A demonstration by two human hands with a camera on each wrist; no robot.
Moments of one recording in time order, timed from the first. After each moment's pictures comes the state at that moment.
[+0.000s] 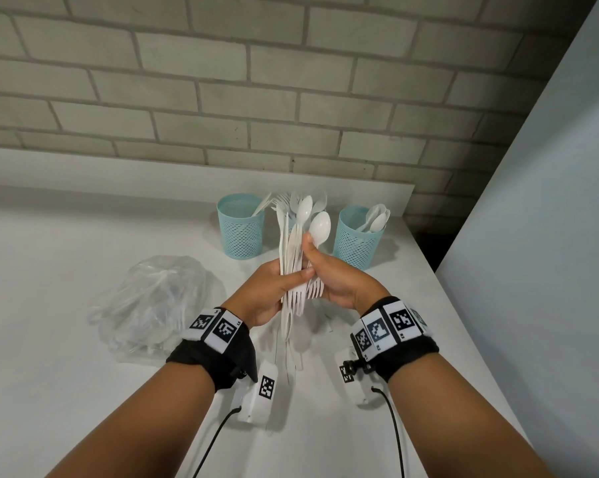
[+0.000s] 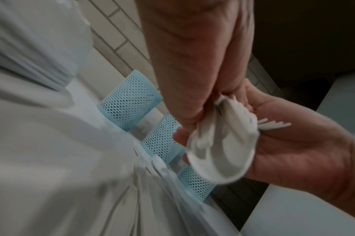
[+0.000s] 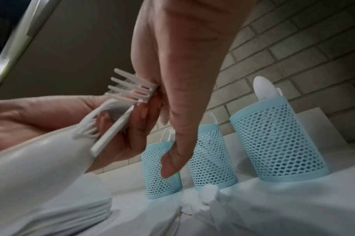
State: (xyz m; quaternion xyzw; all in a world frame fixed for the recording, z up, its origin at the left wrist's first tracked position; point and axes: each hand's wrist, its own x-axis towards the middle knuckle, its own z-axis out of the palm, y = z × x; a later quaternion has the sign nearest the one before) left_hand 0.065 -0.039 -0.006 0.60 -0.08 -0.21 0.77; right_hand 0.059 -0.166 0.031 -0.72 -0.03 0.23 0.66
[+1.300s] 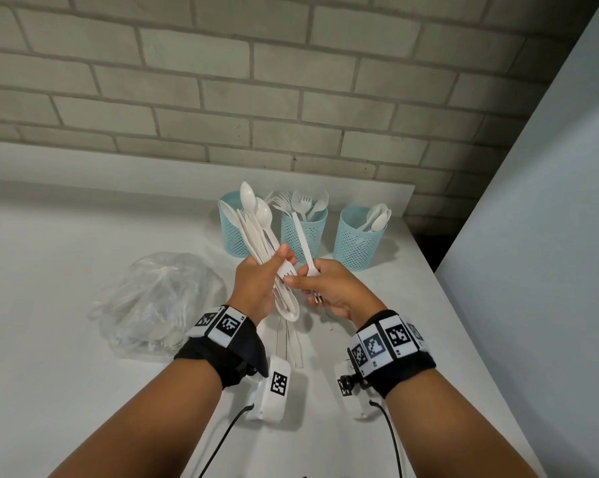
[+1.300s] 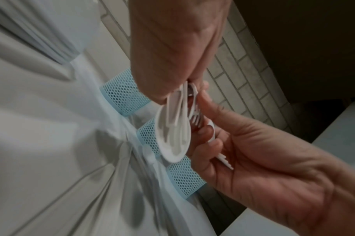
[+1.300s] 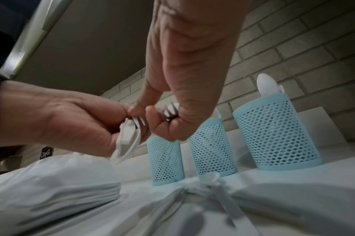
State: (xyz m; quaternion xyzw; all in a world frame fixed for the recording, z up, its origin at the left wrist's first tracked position) left_hand 0.065 -0.041 -0.003 0.47 0.07 -0.04 0.88; right_hand 0.057 -0.167 0.007 -0.74 0.04 0.15 0.66
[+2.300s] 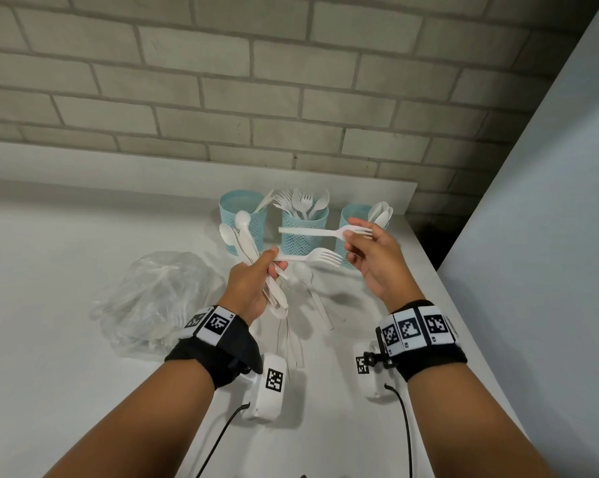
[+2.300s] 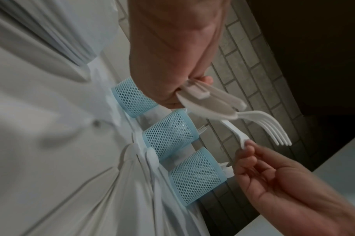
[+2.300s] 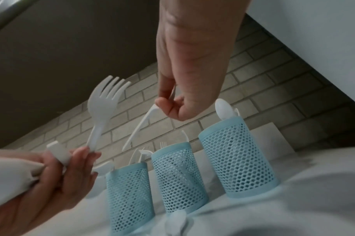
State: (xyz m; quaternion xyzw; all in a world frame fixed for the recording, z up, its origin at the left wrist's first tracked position) left_hand 0.069 -0.031 -0.002 0.46 0.18 -0.06 0.87; right_hand 0.071 -0.213 0.028 -0.59 0.07 -0.07 0.80
